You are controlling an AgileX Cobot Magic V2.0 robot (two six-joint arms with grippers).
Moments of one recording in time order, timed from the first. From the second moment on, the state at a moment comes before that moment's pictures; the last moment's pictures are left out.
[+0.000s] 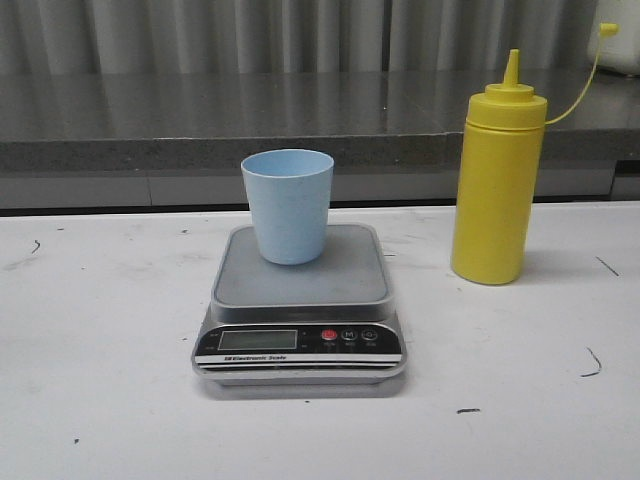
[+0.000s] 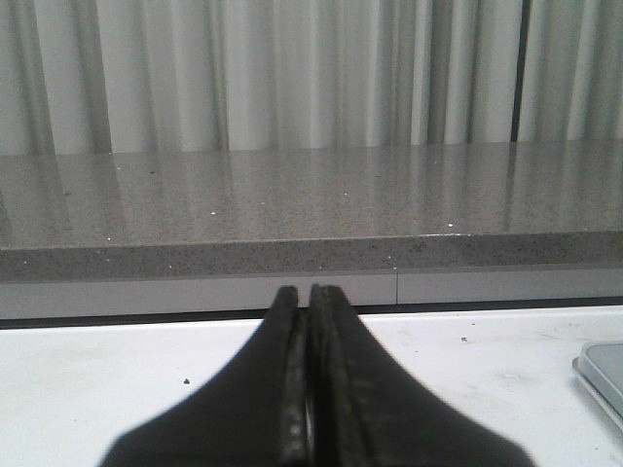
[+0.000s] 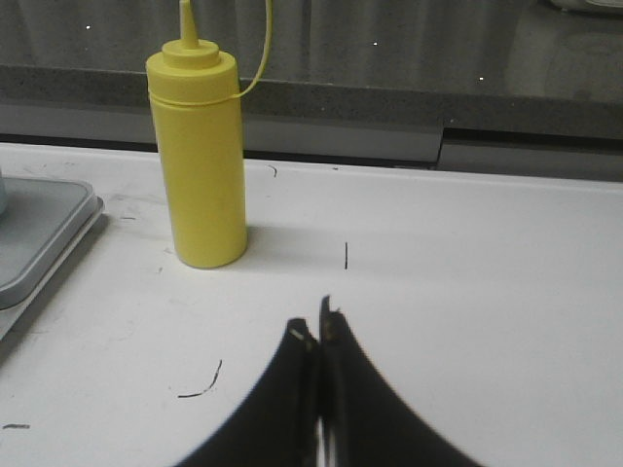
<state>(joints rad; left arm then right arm) -0.01 -0.01 0.00 -0.04 -0.01 0.05 0.07 0.00 -0.06 0.01 0.30 0.01</state>
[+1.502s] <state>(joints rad) -0.01 -0.01 0.00 -0.04 -0.02 0.05 0.05 -0.01 0.03 0.04 0.12 0.01</state>
